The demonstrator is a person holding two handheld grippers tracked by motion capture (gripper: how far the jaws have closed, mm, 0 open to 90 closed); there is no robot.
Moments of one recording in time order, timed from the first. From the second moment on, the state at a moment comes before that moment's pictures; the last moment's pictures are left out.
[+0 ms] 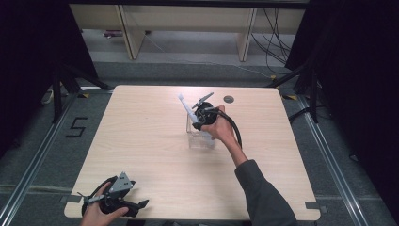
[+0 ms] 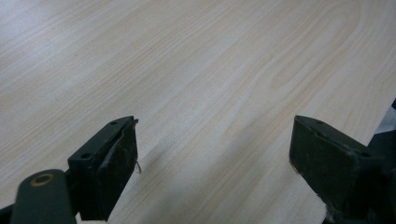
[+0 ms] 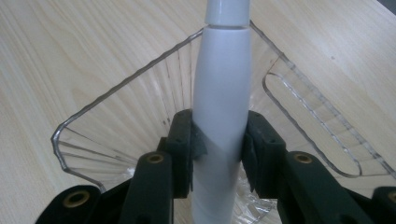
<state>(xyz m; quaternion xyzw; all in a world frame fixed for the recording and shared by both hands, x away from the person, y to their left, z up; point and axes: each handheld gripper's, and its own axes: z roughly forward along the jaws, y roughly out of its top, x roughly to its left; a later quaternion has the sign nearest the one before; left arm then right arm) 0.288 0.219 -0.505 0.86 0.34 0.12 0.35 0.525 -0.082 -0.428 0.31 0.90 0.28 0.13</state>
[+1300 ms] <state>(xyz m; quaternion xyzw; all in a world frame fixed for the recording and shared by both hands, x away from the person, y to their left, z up) 0.288 0.219 -0.506 0.86 0.34 0.12 0.35 0.490 -0.121 -0.393 0.31 0.86 0.37 0.17</state>
